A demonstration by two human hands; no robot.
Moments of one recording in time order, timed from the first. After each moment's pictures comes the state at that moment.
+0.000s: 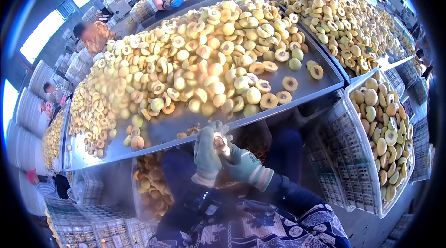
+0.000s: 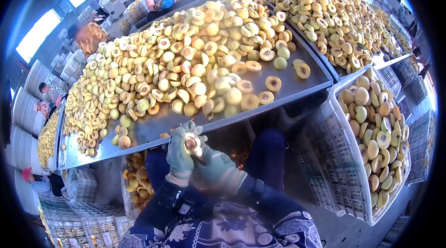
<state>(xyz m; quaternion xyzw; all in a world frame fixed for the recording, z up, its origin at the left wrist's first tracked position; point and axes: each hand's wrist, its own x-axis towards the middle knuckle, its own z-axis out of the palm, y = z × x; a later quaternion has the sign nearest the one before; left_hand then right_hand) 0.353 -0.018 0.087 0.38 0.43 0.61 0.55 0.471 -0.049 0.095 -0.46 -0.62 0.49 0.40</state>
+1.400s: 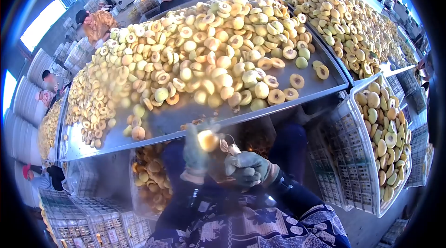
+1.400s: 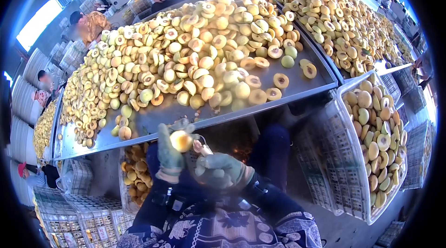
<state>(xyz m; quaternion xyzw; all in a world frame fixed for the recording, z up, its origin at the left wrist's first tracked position) 0.310 -0.023 0.090 0.30 0.46 0.61 0.57 0.479 -0.049 0.072 0.05 -0.06 0.98 0.19</state>
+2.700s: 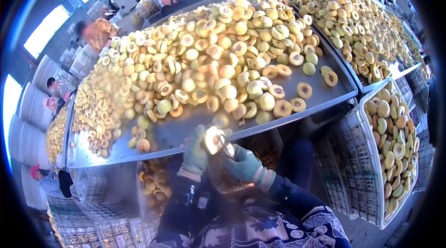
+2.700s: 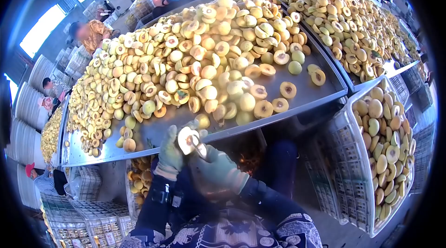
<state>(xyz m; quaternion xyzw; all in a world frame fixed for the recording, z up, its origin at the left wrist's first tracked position) 0.290 0.032 0.085 0.26 0.31 0.52 0.75 0.449 -0.013 0.079 -0.43 -0.47 0.68 0.37</state>
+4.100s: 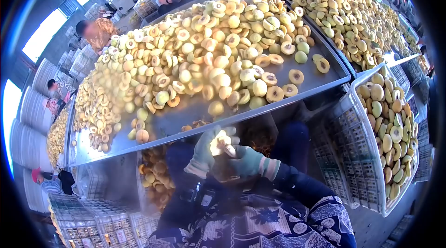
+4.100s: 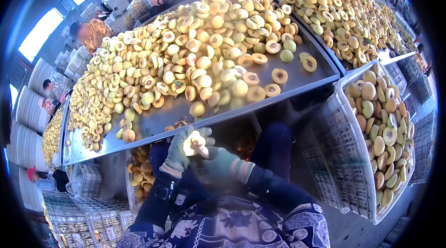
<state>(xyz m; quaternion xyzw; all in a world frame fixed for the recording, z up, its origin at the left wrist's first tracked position) 0.311 -0.009 0.073 0.26 0.39 0.42 0.77 0.485 -0.040 0.103 -0.39 -0.69 0.59 0.14</state>
